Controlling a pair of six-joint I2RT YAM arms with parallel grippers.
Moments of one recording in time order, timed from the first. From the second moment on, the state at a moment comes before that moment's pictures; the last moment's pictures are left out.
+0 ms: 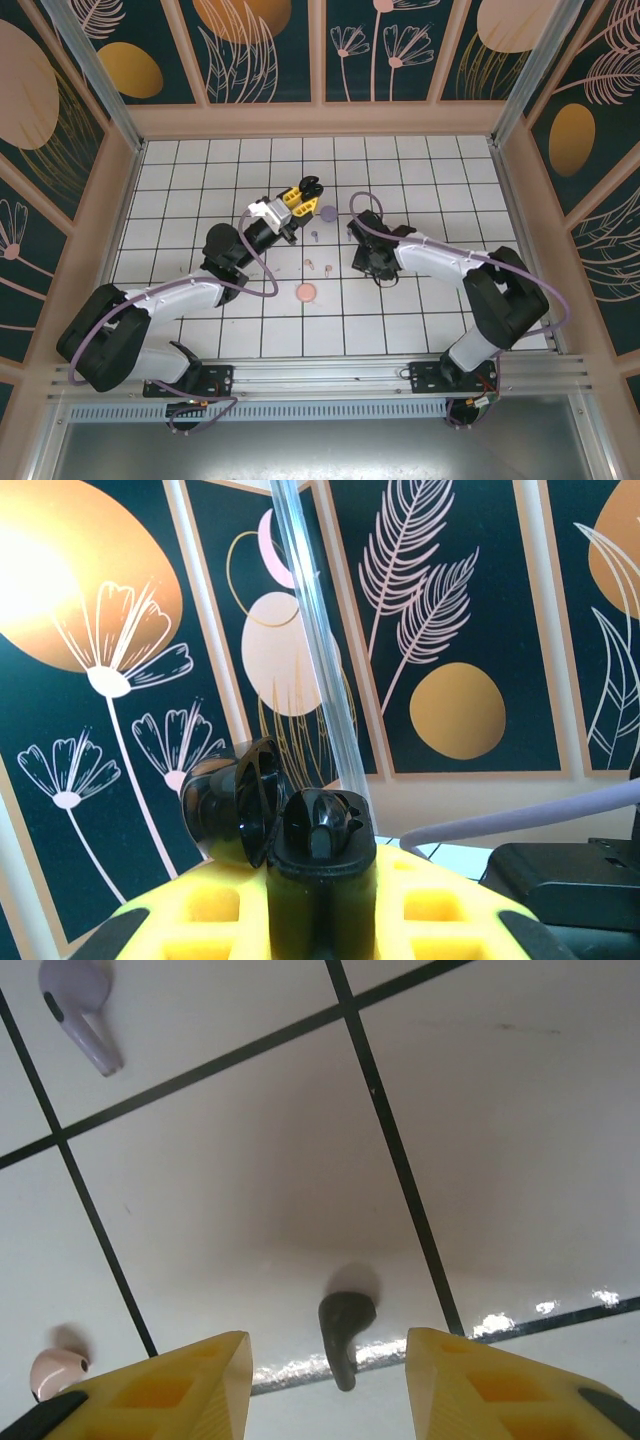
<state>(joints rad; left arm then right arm) -0.66 1.36 0.58 1.14 0.30 0.13 0.69 1.60 0.94 -0.58 0.14 0.97</state>
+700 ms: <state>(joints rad) -0.66 1.36 0.57 1.15 0.30 0.13 0.69 1.69 0.96 -0.59 0.14 0.97</state>
